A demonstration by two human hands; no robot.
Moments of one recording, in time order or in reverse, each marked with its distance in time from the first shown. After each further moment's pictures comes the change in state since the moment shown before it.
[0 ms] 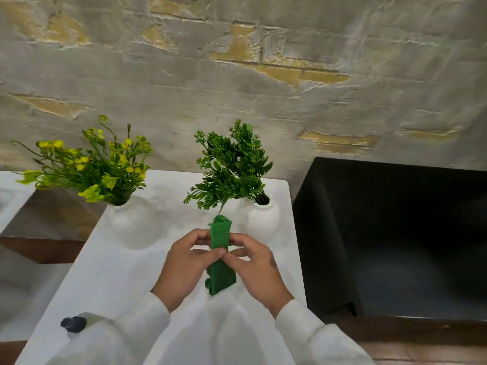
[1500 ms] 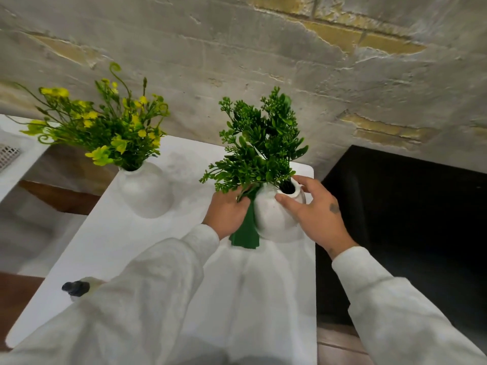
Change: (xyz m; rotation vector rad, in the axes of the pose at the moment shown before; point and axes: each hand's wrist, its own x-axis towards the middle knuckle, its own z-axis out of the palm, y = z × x) left_hand 0.095 -0.015 0.038 0.618 0.068 0.180; right_hand 0.077 -0.026 -0.085 -0.488 0.186 -0.092
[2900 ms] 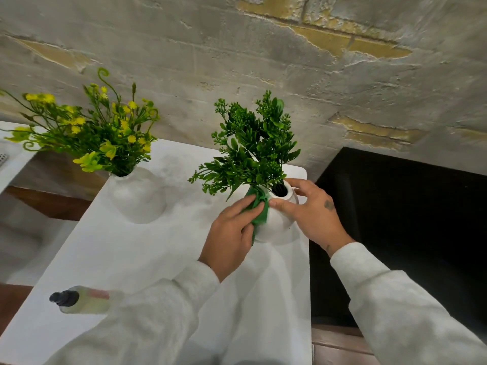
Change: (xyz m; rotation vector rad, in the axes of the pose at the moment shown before) left_hand -0.051 0.020 0.008 -0.012 0.115 0.321; right_hand 0.008 0.003 -0.009 0.069 -0.073 -0.006
